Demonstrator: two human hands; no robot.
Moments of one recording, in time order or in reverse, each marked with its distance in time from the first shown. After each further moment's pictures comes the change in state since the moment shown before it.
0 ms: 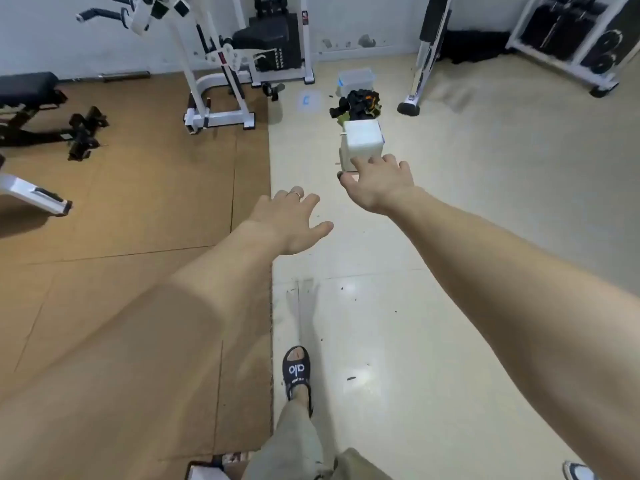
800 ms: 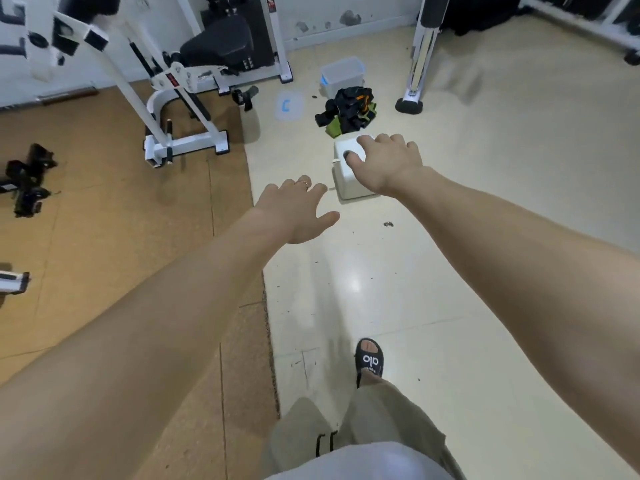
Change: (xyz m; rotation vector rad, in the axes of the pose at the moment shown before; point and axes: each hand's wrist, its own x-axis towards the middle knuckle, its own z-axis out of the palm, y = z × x) left_hand 0.474 -0.094 -0.118 0.125 -0.137 0.115; right_hand 0.464 0.077 -0.054 0.076 -0.099 0.115
